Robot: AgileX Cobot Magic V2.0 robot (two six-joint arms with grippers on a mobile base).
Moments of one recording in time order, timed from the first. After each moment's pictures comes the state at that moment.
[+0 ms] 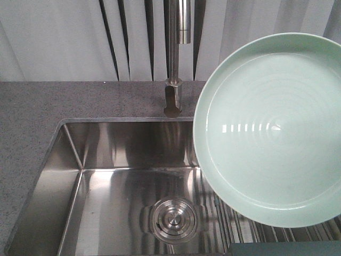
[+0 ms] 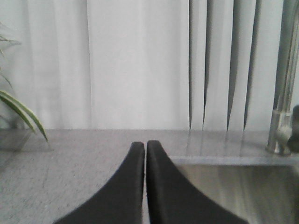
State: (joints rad) left arm 0.03 -0.01 0.03 0.16 -0.09 -0.28; right arm -0.23 0.71 -1.11 0.65 1.15 -0.49
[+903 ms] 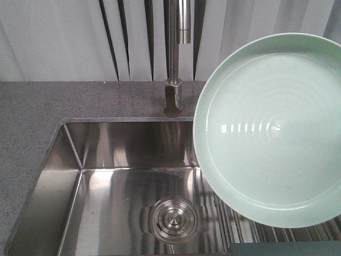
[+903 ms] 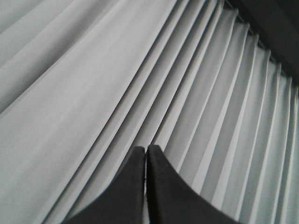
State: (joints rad) left arm 0.03 -0.01 0.03 0.00 -0.76 -0.91; right arm -0.23 0.71 -1.11 0.65 1.15 -0.49
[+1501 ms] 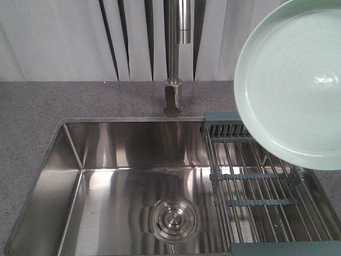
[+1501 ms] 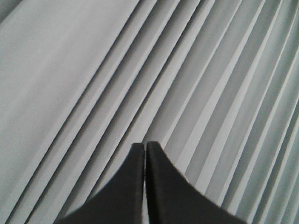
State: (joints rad) left arm 0.03 0.36 -0.40 0.51 -0.46 -1.29; right arm -0.23 0.71 -1.11 0.45 0.94 -0.33
